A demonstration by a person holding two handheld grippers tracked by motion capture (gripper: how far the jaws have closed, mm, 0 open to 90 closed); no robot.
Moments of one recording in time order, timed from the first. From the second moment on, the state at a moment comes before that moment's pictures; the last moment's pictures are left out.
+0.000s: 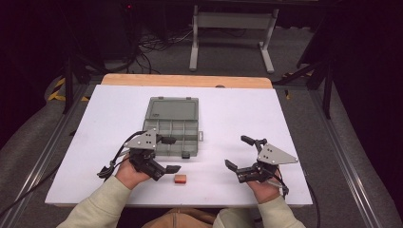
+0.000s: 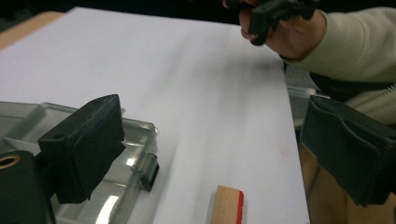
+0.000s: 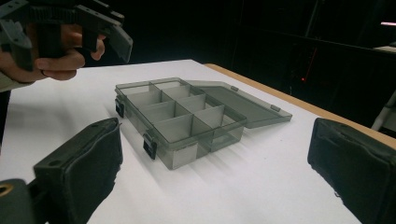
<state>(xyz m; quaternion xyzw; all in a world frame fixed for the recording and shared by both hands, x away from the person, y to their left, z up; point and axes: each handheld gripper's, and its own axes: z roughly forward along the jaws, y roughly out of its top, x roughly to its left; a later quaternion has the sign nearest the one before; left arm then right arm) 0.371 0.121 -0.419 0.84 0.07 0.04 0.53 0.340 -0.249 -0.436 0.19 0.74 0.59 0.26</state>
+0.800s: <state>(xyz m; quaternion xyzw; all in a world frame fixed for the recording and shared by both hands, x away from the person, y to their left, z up) 0.370 0.091 -0.435 0.93 0.04 0.05 0.36 0.340 -0.248 -0.437 0.19 0.75 0.58 0.26</state>
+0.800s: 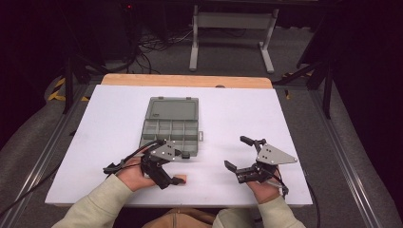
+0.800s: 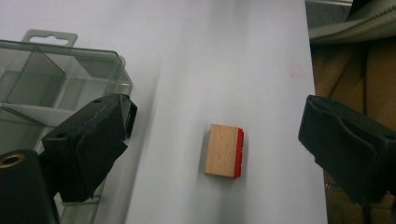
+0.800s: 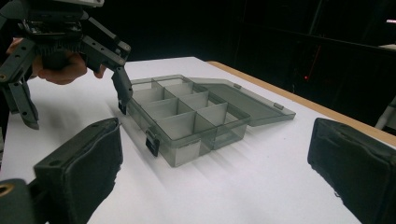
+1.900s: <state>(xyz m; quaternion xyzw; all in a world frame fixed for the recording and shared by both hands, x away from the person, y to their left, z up) 0.372 0.075 -0.456 0.96 0.02 -0.01 0.28 0.340 -0.247 -0.438 0.19 0.75 0.58 0.25</state>
